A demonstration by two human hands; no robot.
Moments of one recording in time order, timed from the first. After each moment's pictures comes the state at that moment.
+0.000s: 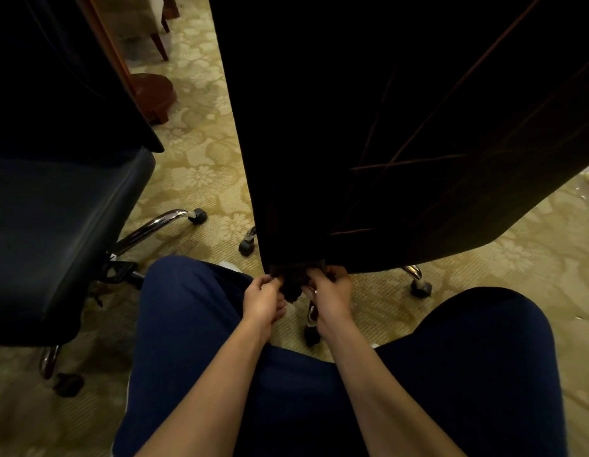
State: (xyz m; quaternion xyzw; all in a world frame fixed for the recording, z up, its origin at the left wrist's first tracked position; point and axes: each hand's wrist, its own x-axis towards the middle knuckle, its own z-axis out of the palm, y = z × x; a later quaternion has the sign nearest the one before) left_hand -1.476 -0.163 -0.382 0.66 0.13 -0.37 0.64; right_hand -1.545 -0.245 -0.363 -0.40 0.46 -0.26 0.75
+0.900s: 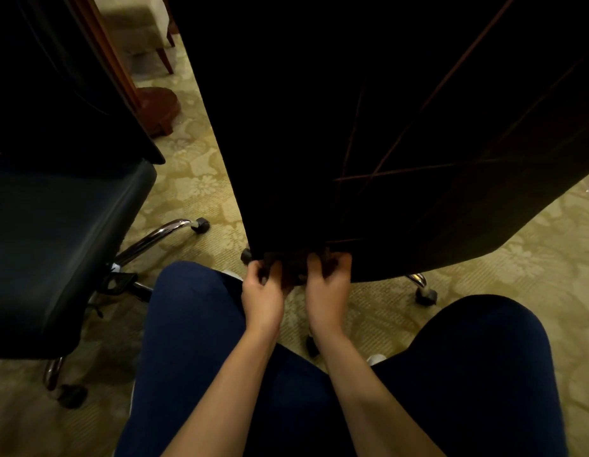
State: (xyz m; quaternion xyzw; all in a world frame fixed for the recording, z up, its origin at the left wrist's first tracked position) left_hand -1.486 -0.181 -0.342 0.69 0.01 -0.21 0.70; right_hand -1.537 -0.246 -0.344 -0.56 0.42 -0.37 0.61
